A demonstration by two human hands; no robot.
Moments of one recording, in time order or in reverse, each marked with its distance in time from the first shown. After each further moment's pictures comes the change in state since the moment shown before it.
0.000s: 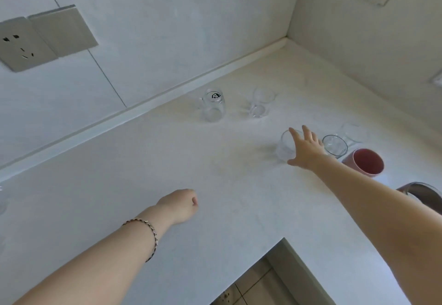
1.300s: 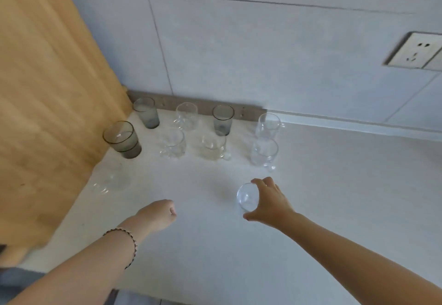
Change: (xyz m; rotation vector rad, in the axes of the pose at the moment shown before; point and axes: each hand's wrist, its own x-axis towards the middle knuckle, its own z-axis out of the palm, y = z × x) left_hand -0.375 -0.532 0.137 -0.511 0.141 -0.598; right_hand -0.359 -0.595 0.171 0.001 -0.241 -0.825
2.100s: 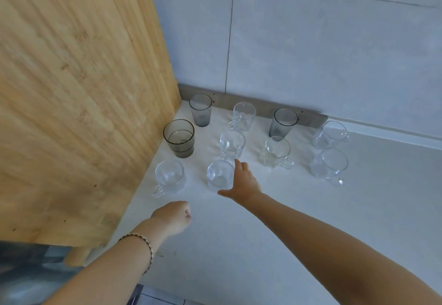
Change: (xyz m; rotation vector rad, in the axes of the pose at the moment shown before) left_hand 0.009 -0.130 -0.036 -0.090 -0.009 -0.028; right_hand 0.109 -0.196 0.089 0.043 -0.041 -0.039
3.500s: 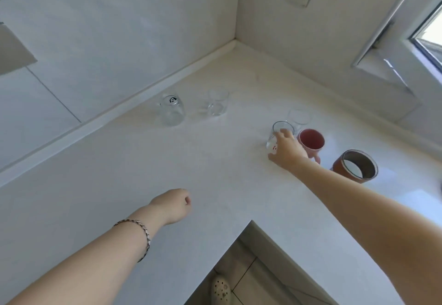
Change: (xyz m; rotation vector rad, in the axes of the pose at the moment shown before) left_hand -0.078 0.769 0.335 0.693 -0.215 0.726; right_hand -0.461 0.799 -0.275 0.172 0.563 0.939
